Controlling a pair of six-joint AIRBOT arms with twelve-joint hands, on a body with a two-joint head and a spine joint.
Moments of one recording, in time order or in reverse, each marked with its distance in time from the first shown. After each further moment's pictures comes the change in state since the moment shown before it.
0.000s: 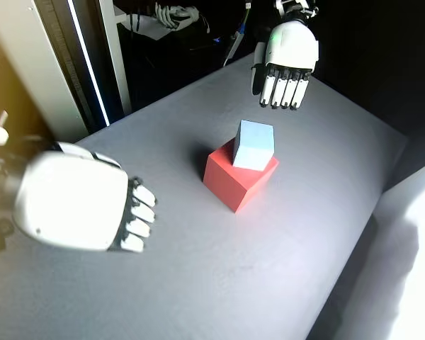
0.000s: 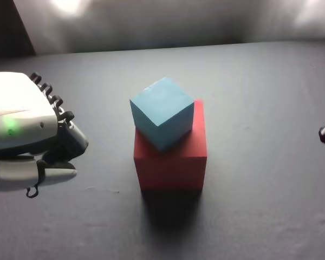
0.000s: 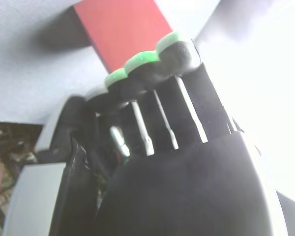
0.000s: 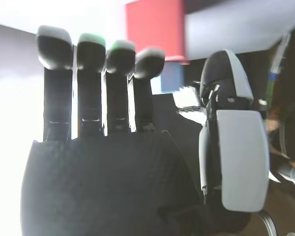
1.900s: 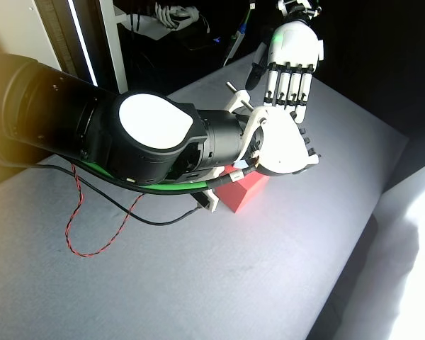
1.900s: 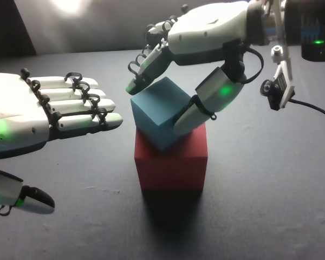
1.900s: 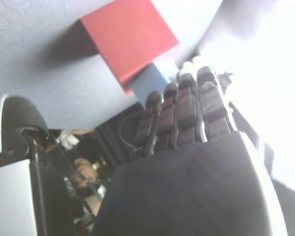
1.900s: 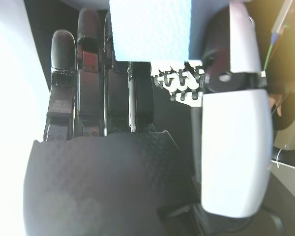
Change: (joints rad) left arm 0.021 0.000 0.037 0.070 -0.051 0.001; right arm 0.358 -0.756 0.542 -0.425 0.062 0.312
